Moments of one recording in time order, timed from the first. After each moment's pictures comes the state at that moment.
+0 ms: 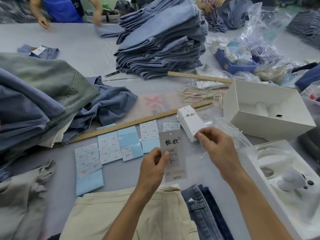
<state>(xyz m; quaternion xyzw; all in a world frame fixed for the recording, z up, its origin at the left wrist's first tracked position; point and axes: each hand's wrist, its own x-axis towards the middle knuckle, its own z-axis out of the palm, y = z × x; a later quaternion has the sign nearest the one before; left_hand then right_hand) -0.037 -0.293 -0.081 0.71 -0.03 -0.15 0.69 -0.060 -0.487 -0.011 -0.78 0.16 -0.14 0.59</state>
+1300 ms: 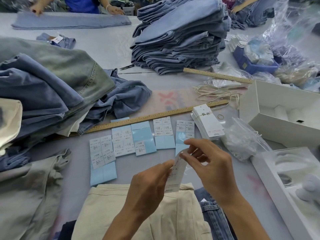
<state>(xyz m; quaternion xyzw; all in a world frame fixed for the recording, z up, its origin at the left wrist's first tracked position) -0.068 -0.222 -0.064 0.86 -0.30 0.15 0.39 -0.081 -0.407 -0.010 -0.88 -0.05 -0.22 0.41</state>
